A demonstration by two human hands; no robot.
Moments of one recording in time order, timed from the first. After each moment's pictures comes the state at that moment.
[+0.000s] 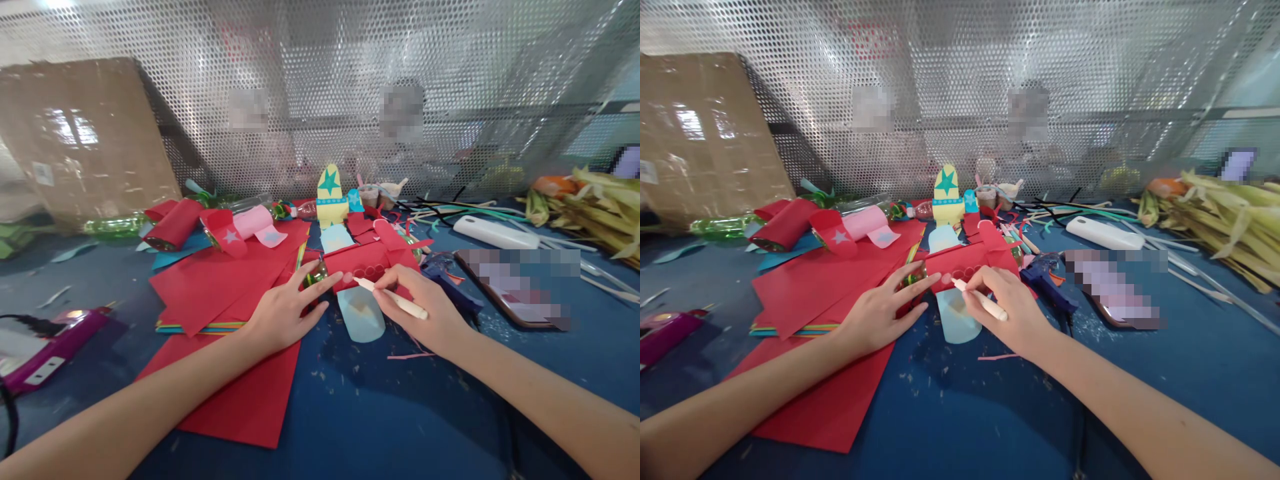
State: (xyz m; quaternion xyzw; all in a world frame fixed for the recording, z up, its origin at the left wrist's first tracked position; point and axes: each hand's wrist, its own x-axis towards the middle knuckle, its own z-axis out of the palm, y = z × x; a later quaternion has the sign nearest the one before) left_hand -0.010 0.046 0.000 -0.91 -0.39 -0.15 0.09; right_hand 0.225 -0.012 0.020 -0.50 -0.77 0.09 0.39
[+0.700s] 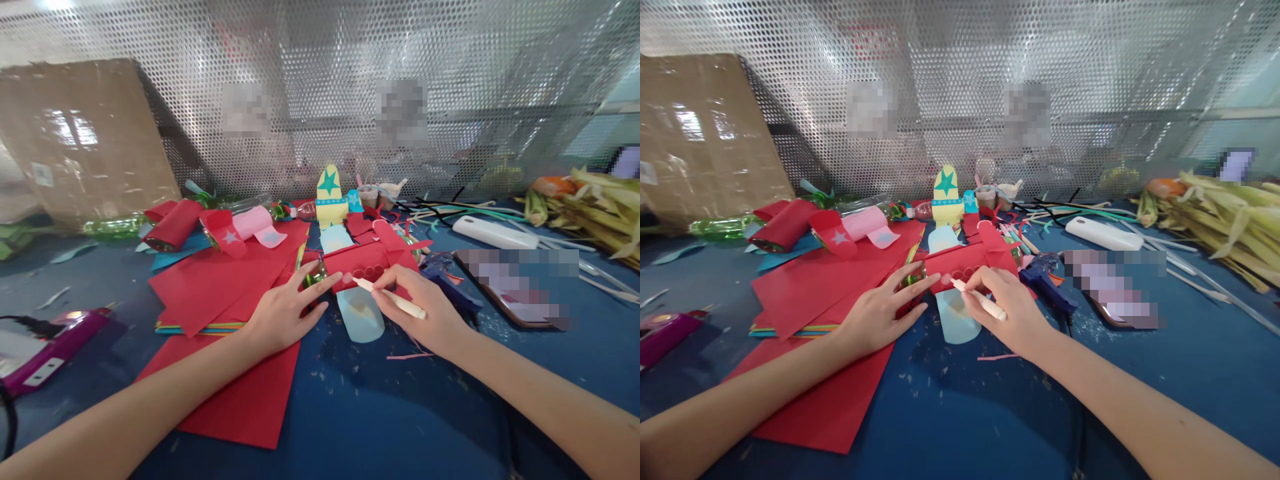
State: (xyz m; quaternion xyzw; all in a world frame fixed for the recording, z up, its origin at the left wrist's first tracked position) left_hand -0.011 0.047 -0.001 -0.91 -0.38 -0.15 0.08; right_hand 0.225 -0.012 0.020 -0.49 -0.78 0.09 0.38
